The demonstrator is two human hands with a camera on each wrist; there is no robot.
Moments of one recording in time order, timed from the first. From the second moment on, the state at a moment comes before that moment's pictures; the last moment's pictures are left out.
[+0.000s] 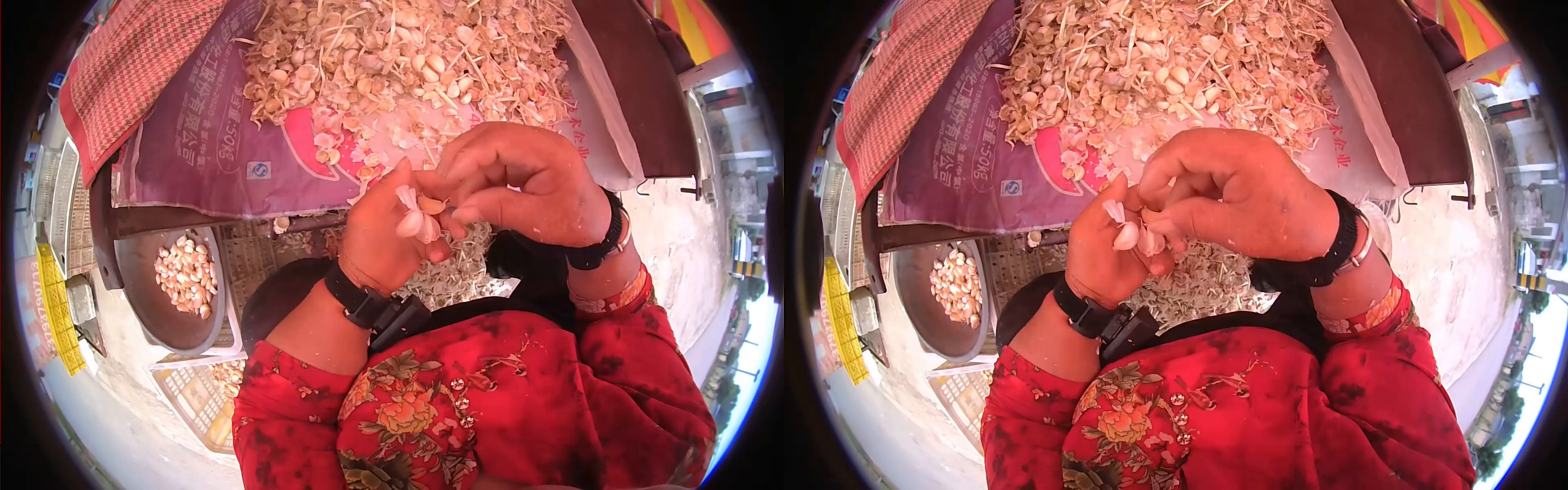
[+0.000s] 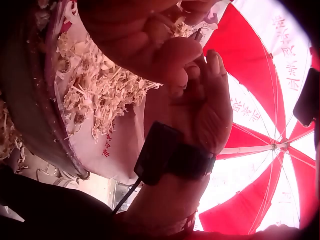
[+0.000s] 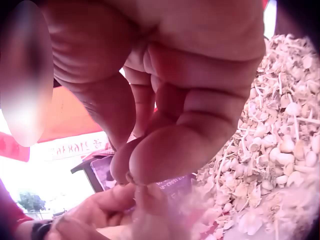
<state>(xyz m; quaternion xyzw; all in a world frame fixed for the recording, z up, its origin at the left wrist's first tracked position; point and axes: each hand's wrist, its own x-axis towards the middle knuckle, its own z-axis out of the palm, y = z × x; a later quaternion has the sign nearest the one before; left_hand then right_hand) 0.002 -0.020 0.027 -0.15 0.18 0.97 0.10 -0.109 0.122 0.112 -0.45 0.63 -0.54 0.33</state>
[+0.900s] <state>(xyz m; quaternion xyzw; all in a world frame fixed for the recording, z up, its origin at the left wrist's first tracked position) -0.004 -0.025 0.002 -0.20 0.31 0.93 0.08 -0.216 0.073 -0.020 -0.41 0.88 -0.24 0.03</state>
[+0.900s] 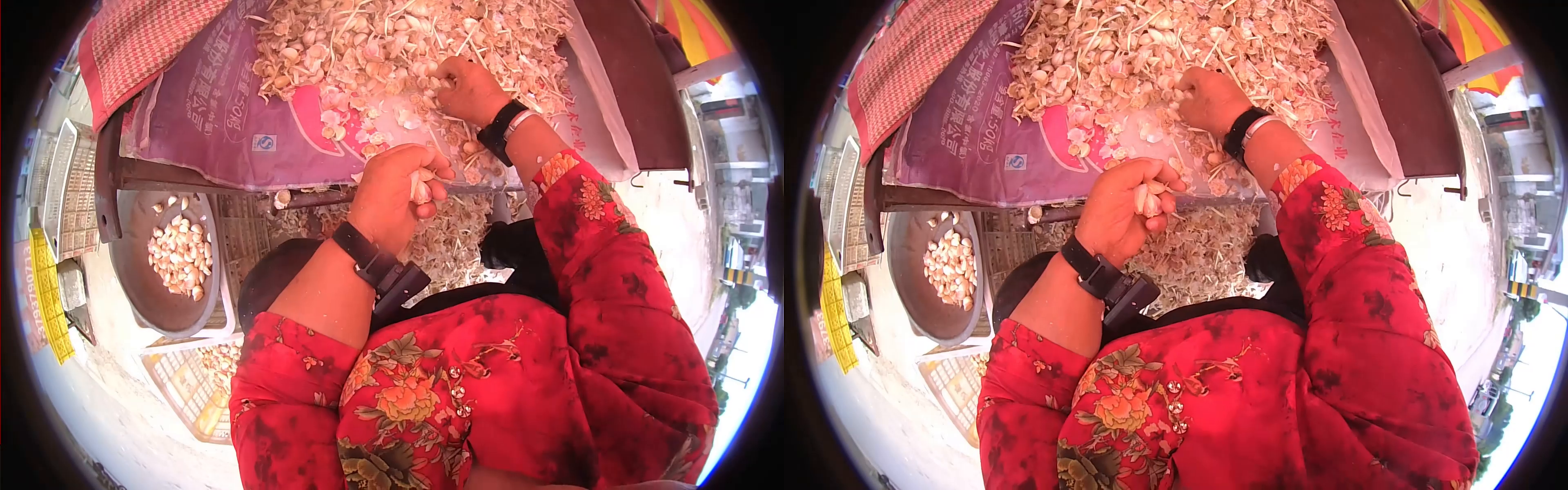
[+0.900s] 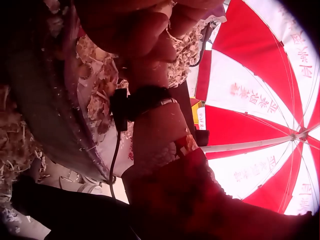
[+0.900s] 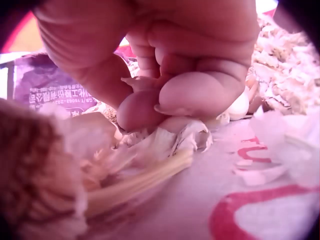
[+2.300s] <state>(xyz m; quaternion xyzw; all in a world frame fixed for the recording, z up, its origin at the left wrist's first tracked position) 0.081 -0.087 0.054 -0.02 0.18 0.98 -0.06 -0.128 0.156 0.061 -0.33 0.78 -0.51 0.19</state>
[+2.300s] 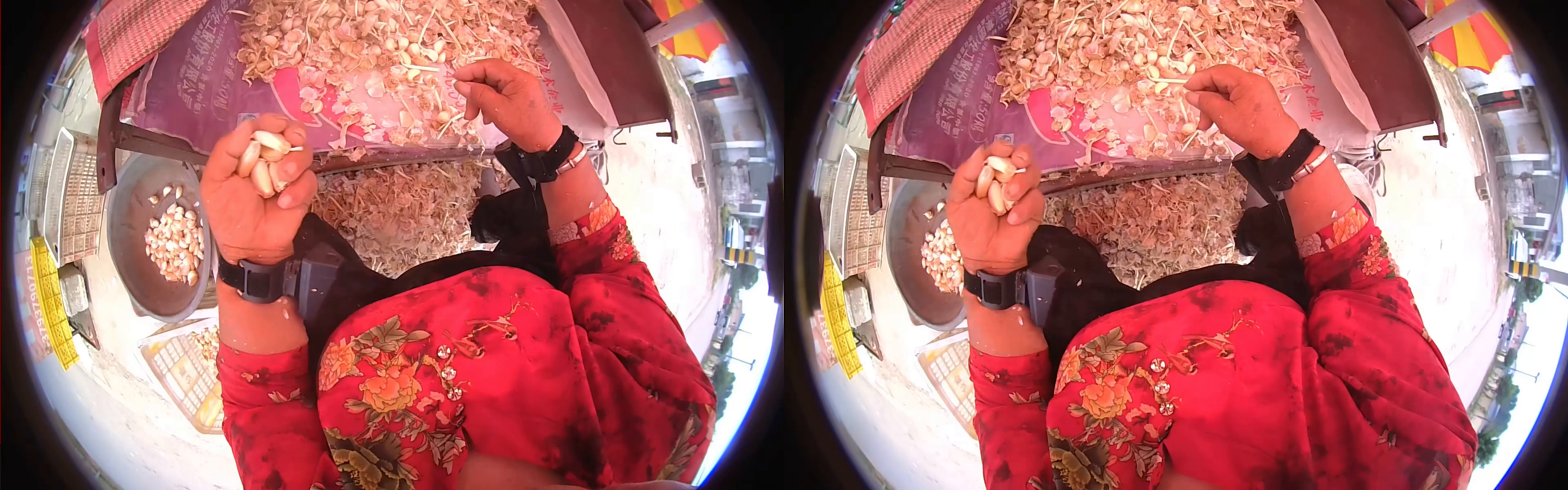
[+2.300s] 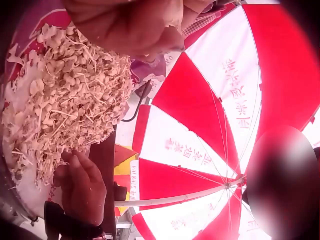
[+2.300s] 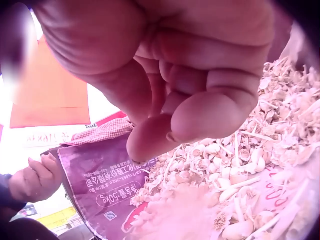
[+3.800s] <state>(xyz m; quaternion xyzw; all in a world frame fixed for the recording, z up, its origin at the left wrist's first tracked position) 0.004 -0.001 -0.007 -0.13 0.44 0.87 0.17 -0.115 0.167 0.027 -0.18 0.58 -0.65 0.46</state>
